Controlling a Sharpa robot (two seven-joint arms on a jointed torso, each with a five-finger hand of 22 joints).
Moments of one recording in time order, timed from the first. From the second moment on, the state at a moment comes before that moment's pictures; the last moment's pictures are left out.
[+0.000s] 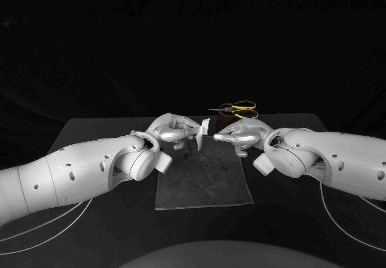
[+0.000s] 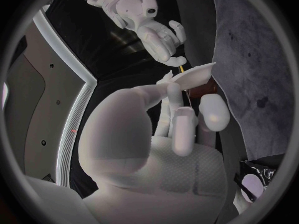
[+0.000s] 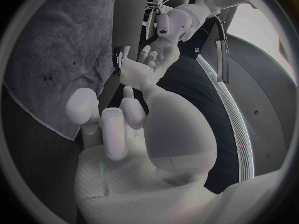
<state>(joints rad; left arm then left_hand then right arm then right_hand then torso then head) 1.15 -0.68 -0.11 1.48 -0.31 -0.35 0.20 1.29 -0.18 0.83 0.03 0.04 0.98 0.07 0.53 0.24 1.04 -0.01 1.03 0.45 1.46 -0.06 1.51 1.31 0.12 1.25 0.05 1.33 1.10 1.20 -0.88 -0.14 1.61 -0.47 -0.30 -0.05 1.29 -0.12 0.27 0.22 0.05 0.96 0.12 0.29 0.34 1.37 0.04 1.11 1.27 1.47 -0.04 1.45 1.31 0.10 1.29 0.08 1.03 1.28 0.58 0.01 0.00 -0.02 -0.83</state>
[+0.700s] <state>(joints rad) 1.15 -0.68 -0.11 1.48 -0.28 -0.39 0.19 1.28 -0.18 0.84 0.03 0.05 0.98 0.07 0.53 0.24 1.04 -0.01 1.03 0.45 1.46 -0.06 1.51 1.31 0.12 1.25 0.05 1.33 1.10 1.18 -0.83 -0.14 1.65 -0.41 -0.38 0.07 1.44 -0.10 0.36 0.08 0.05 0.98 0.13 0.27 0.31 1.38 0.04 1.17 1.30 1.46 -0.03 1.46 1.31 0.09 1.29 0.08 1.04 1.30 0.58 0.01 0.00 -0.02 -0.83</state>
